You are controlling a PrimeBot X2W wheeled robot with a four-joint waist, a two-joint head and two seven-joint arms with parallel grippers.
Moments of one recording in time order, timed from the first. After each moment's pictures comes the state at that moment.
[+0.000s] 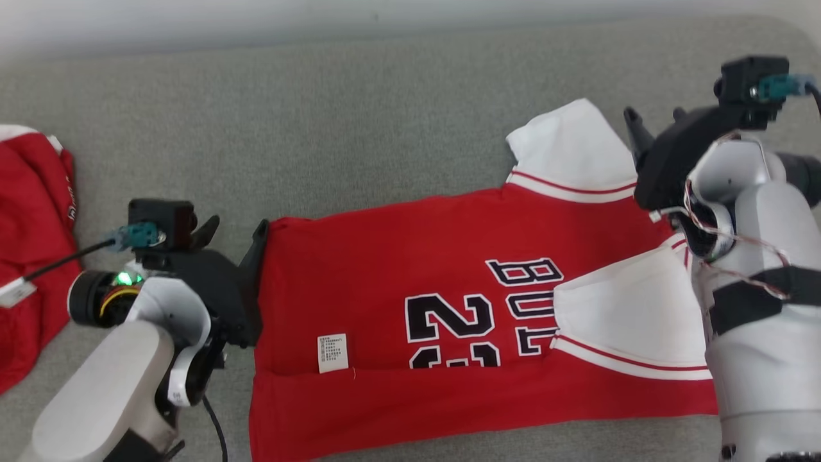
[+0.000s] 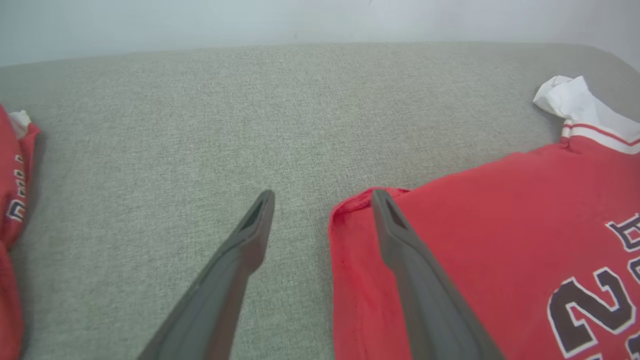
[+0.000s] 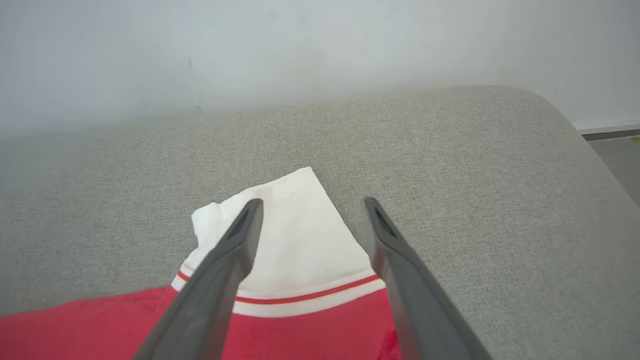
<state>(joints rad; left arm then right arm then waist) -0.62 0.47 -0.57 0.25 -0.75 0.16 0.27 -0.85 -0.09 -0.12 0.59 0.09 0.13 0.48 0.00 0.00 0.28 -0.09</state>
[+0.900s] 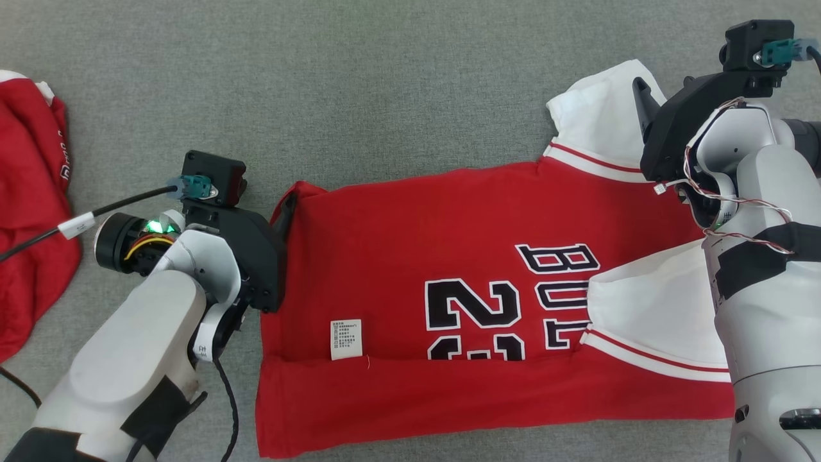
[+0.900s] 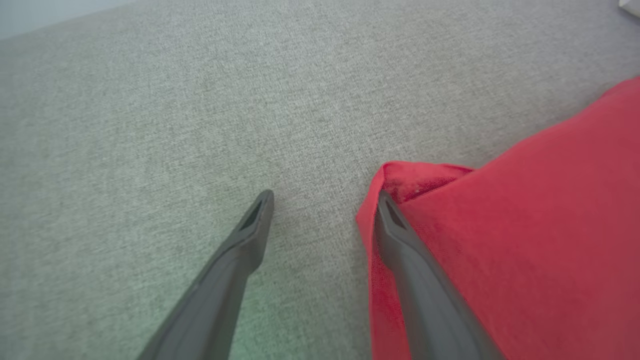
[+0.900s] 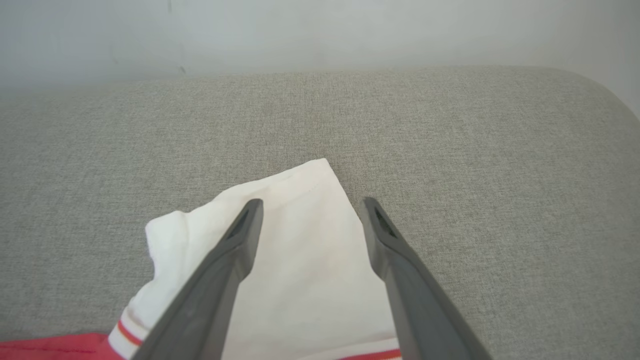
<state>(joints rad) -0.81 0.40 -0.69 0.44 -0.66 0.08 0.29 -1.00 -0.13 -0.11 0.80 0.05 0.13 0.38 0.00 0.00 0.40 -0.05</state>
